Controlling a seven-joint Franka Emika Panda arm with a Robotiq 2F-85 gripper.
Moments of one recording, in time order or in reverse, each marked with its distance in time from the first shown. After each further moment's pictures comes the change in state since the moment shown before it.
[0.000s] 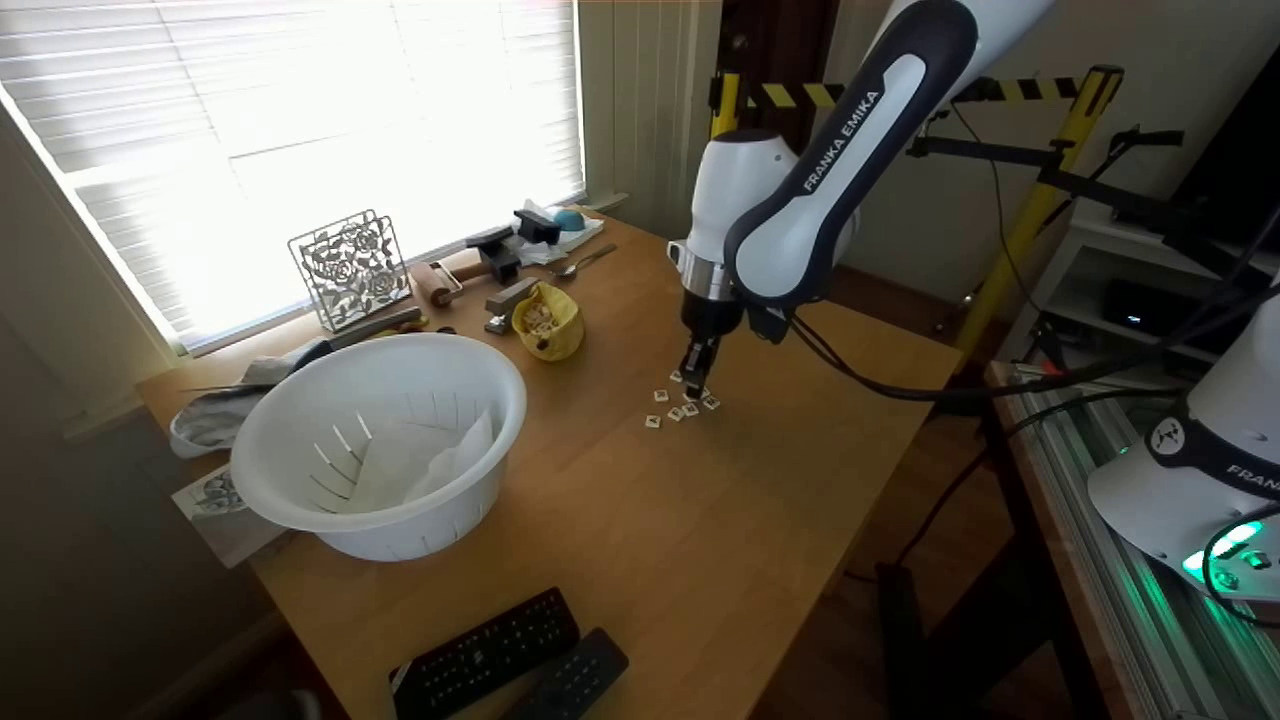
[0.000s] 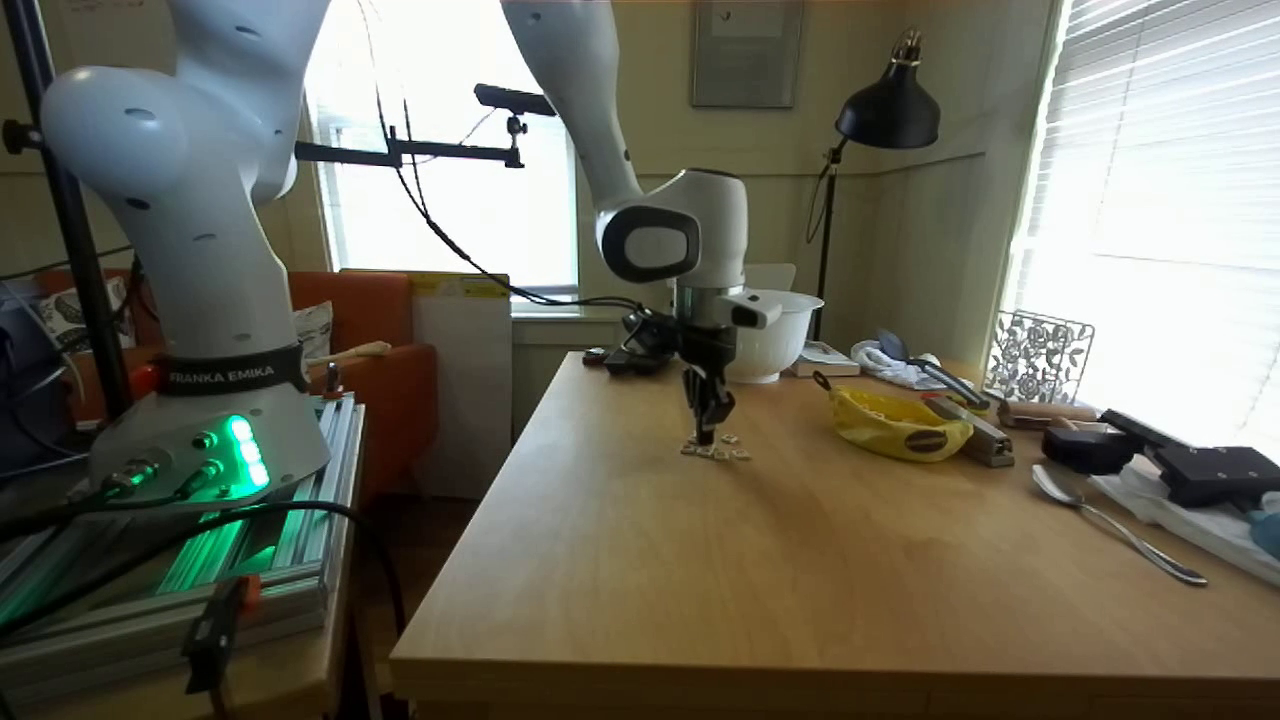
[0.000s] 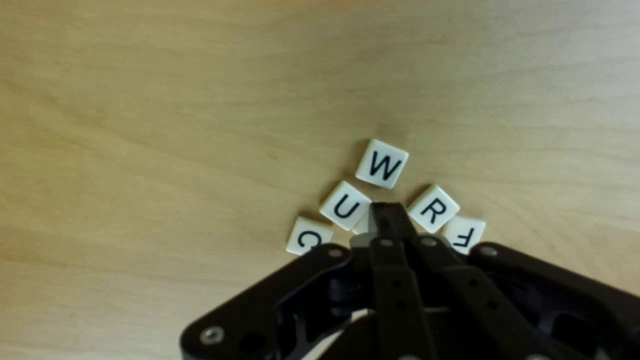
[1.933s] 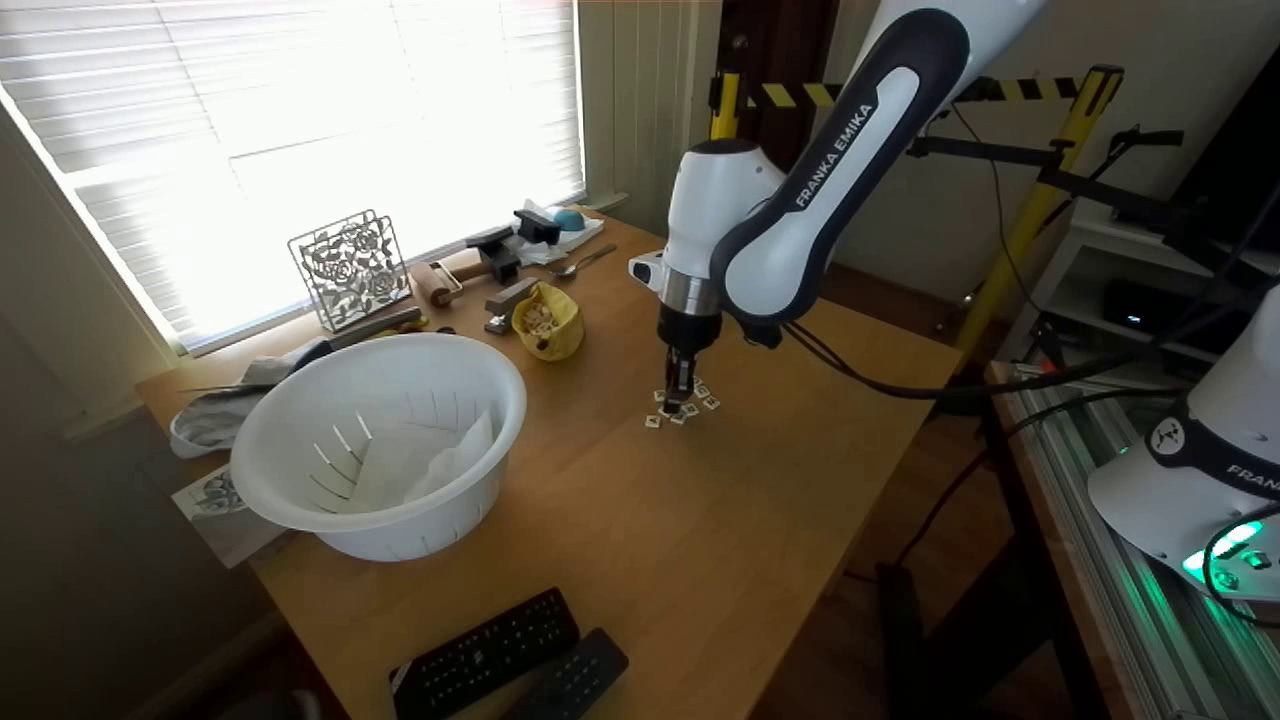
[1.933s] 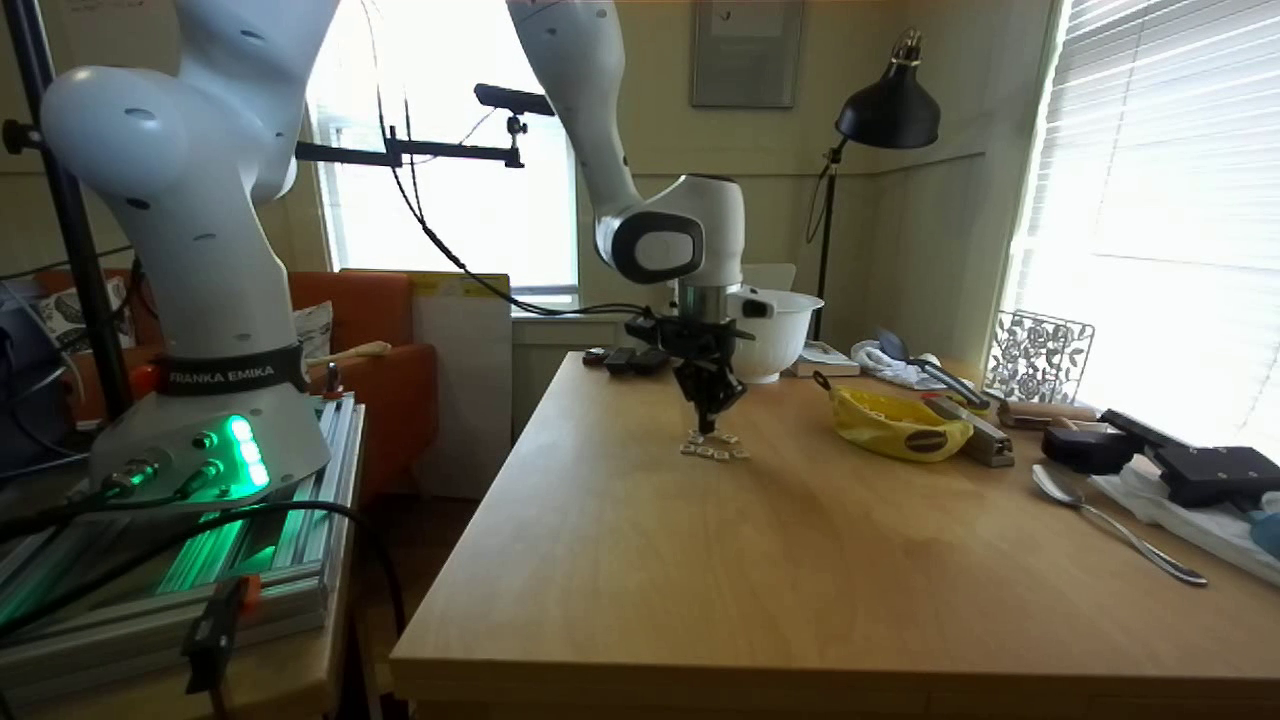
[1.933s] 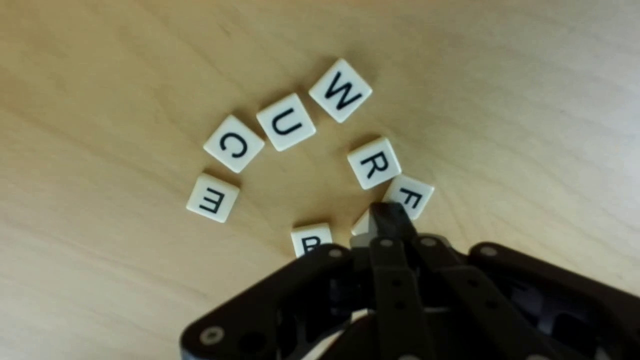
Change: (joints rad) arm 0.001 0.040 0.062 0.053 -0.059 0.012 -0.282
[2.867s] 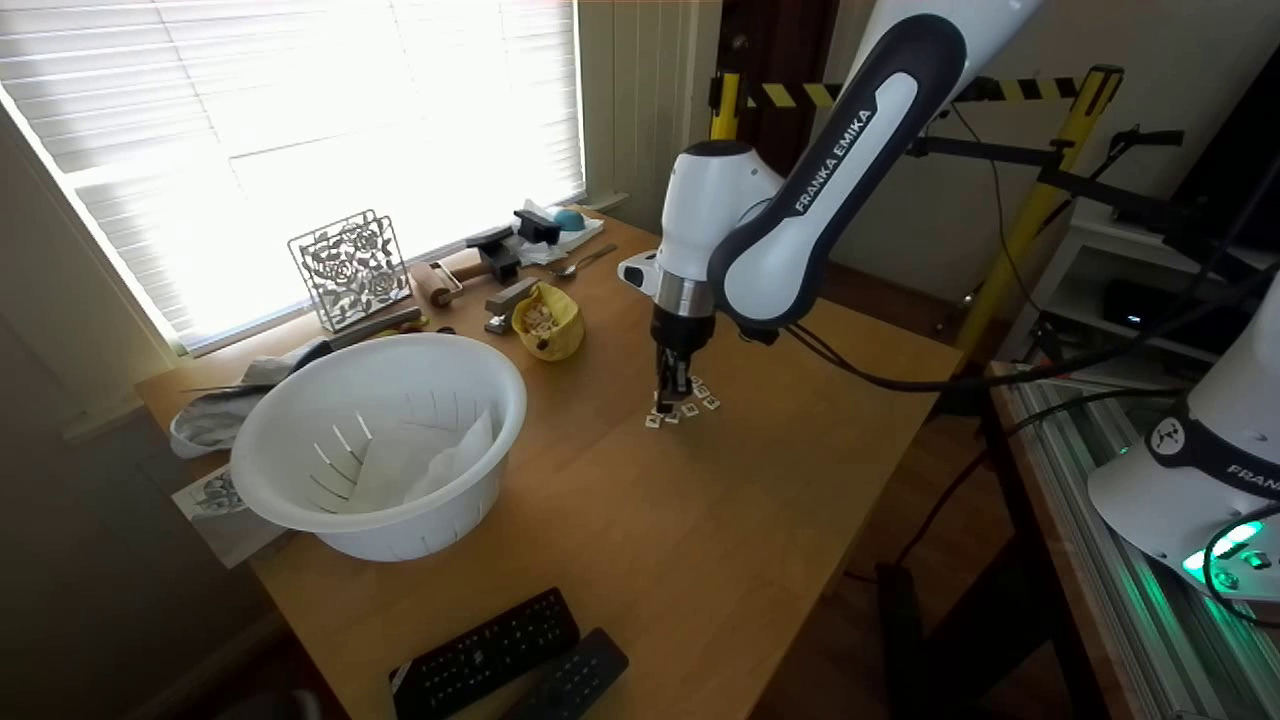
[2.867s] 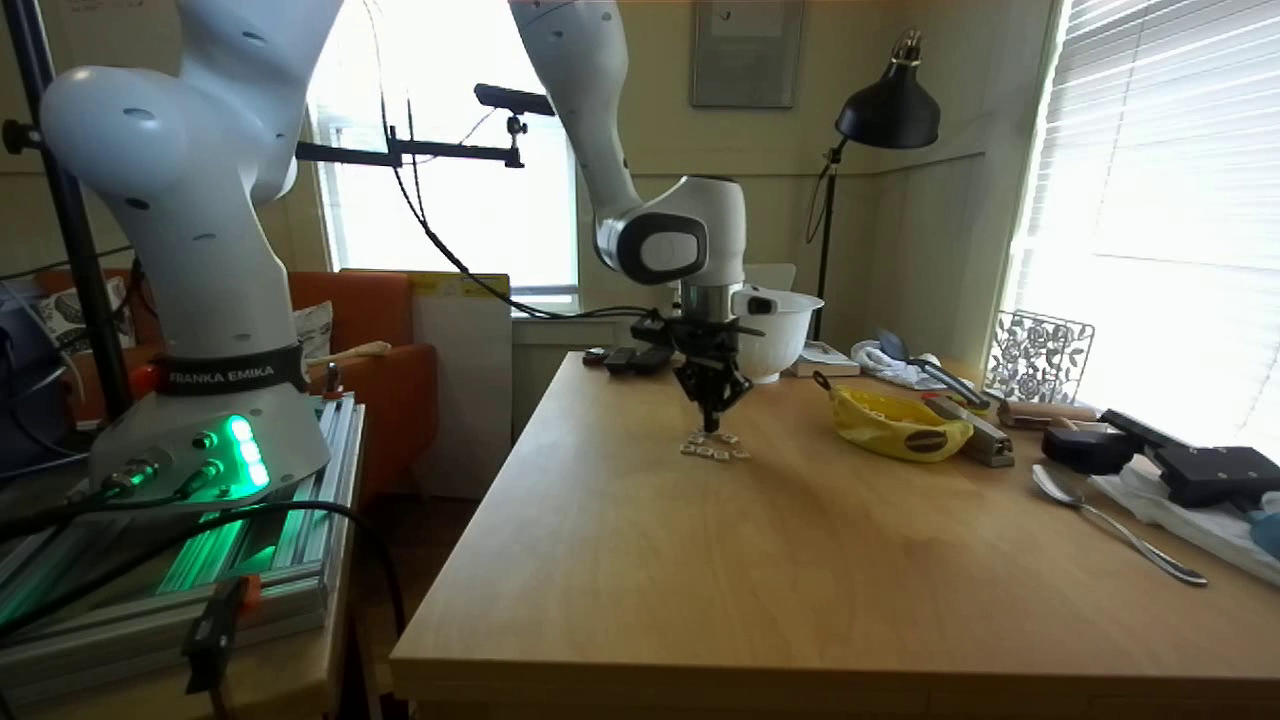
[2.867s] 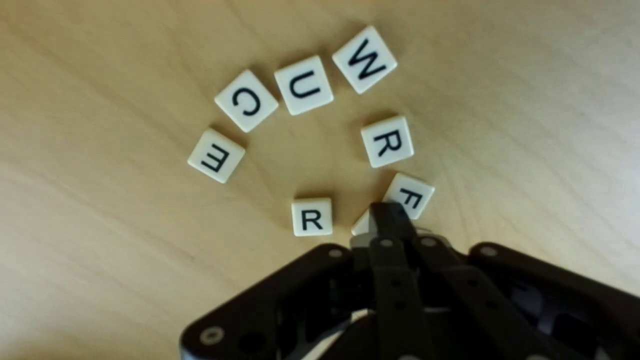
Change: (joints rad) arm -0.005 0.014 0.010 0.020 -0.045 0.008 -0.086
